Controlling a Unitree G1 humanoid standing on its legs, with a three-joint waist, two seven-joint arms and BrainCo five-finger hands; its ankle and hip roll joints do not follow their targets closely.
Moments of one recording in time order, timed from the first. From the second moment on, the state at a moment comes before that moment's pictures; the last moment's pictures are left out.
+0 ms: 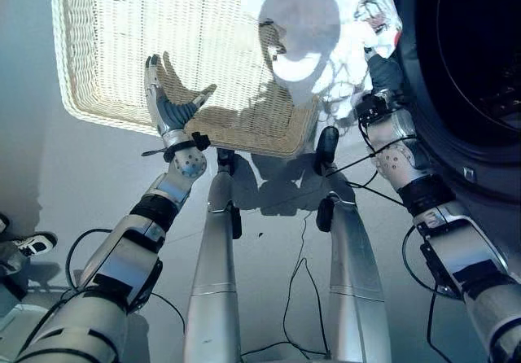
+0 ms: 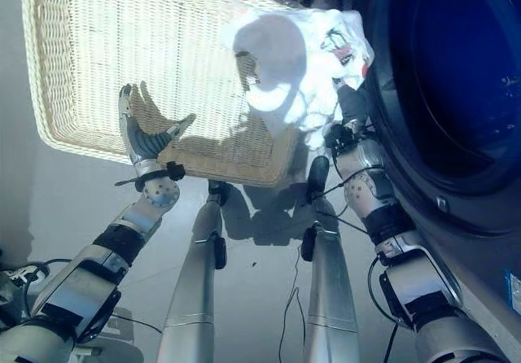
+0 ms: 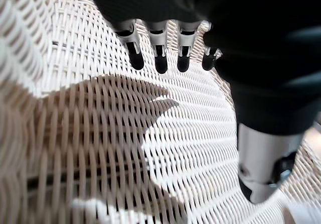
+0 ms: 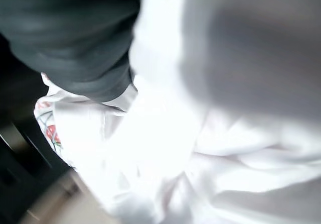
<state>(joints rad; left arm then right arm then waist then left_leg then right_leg) -0.88 0.48 -0.41 0.80 -0.06 -0.34 0.97 -0.93 -0.49 0.26 0.51 1.18 -0.34 -0.04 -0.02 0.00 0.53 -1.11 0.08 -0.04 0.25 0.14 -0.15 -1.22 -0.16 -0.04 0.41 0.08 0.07</state>
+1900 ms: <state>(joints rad) -0.83 0.63 -0.49 0.80 -0.17 -0.44 0.89 -1.30 -0.80 0.45 1.23 0.68 0.21 -0.78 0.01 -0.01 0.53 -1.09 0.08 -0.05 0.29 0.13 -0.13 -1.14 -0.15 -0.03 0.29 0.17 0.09</state>
